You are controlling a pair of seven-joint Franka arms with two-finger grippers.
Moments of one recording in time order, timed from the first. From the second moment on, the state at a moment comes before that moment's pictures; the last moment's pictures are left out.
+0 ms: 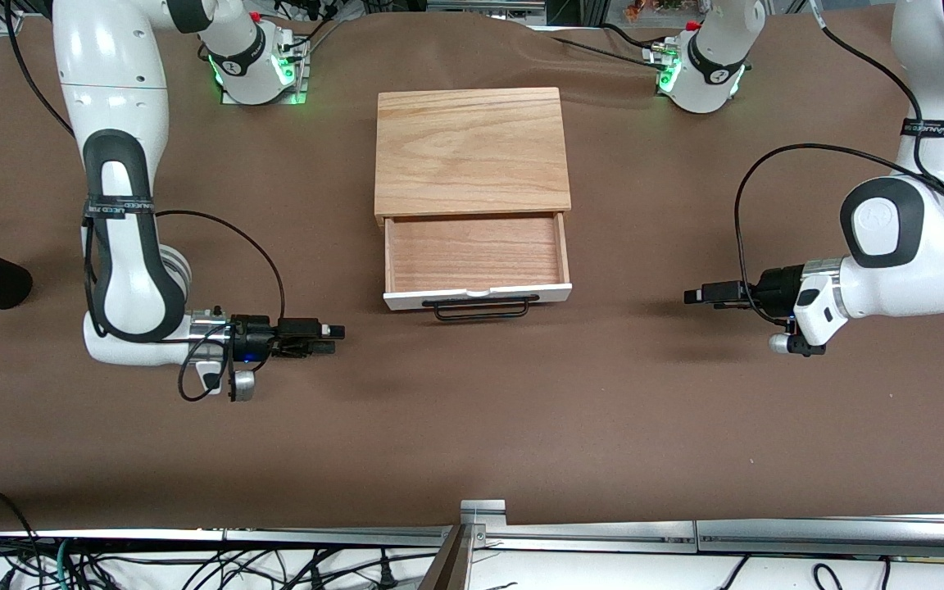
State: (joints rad) left arm 0.26 0.40 -0.26 -1.81 -0.60 1.94 0.22; right arm 0.35 0.78 -0.30 -1.51 1.40 1.74 -0.71
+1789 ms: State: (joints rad) left arm 0.21 0.04 -0.26 -1.64 -0.01 1.53 -0.08; right arm 0.37 0.69 -0.45 -1.45 0.73 1.75 -0.63
